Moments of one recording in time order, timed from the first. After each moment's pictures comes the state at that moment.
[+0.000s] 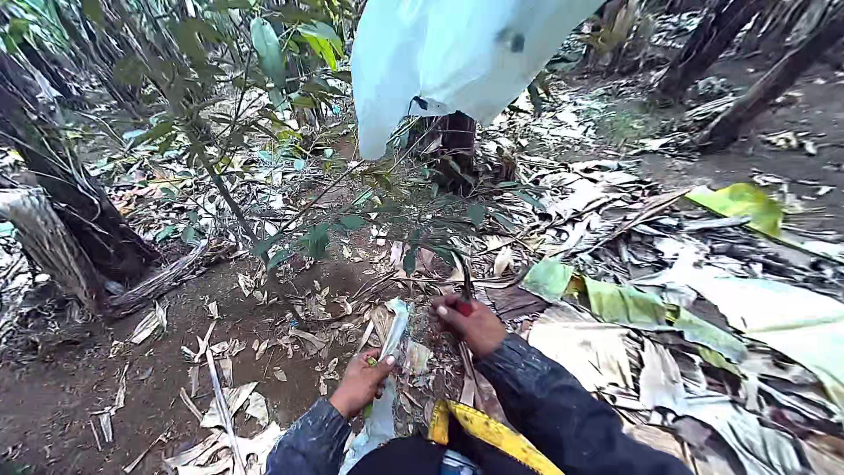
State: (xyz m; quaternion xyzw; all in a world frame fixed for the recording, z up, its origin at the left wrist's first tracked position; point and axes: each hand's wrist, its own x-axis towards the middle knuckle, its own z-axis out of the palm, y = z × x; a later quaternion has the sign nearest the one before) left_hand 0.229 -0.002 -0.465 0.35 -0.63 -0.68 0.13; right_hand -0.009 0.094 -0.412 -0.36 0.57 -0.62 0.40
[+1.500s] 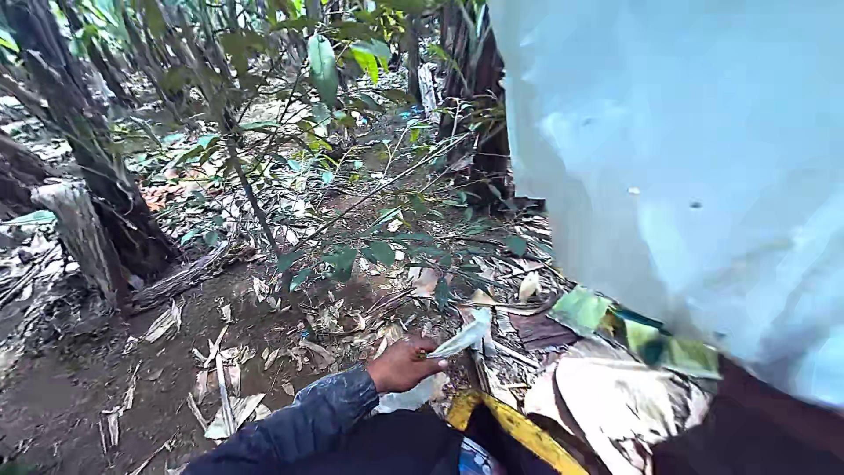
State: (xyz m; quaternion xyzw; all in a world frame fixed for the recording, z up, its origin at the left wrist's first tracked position) left_hand 0.156 -0.103 -0.399 0.18 -0.86 -0.48 0.04; right_hand -0.131 0.187 -0.316 -0.58 0.41 -0.67 0.21
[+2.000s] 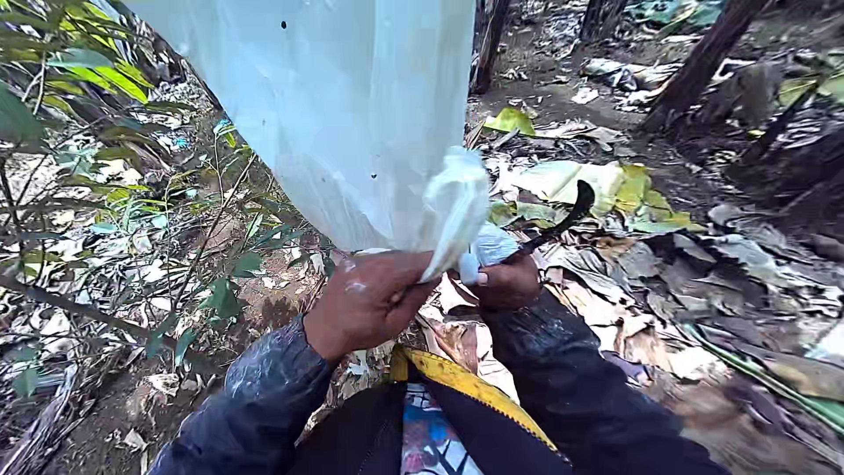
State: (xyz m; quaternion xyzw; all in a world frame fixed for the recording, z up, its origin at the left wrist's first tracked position) left_hand 0.068 -0.024 -0.257 -0.30 -0.86 -0.29 0.28; right_hand -0.067 0.156 -0.389 -0.44 0.28 -0.85 0.09
